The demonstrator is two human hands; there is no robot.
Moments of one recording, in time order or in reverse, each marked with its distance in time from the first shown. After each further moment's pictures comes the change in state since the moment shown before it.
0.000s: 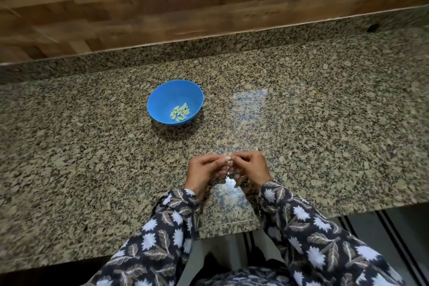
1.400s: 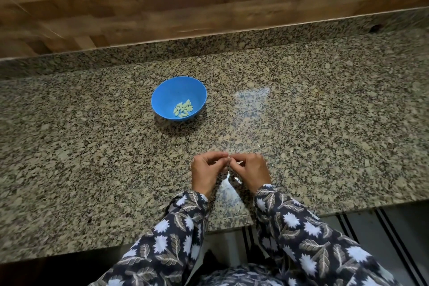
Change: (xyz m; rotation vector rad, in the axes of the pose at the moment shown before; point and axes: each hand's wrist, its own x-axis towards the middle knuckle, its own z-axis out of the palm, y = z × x) left_hand -0.001 -0.016 0.001 0.269 0.098 0.250; right_hand -0.015 0.002 0.011 -0.562 0.115 -0.208
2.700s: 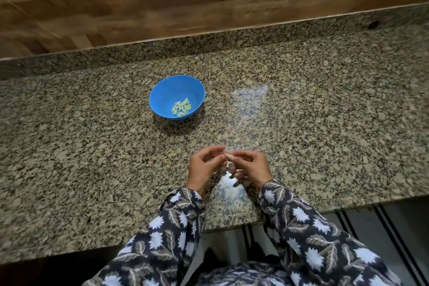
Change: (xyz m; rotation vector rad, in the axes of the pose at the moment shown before) left_hand 0.002 0.003 -0.008 -0.140 -0.113 -0.011; right_hand -0.003 -0.006 -0.012 0.932 -0.150 0.421
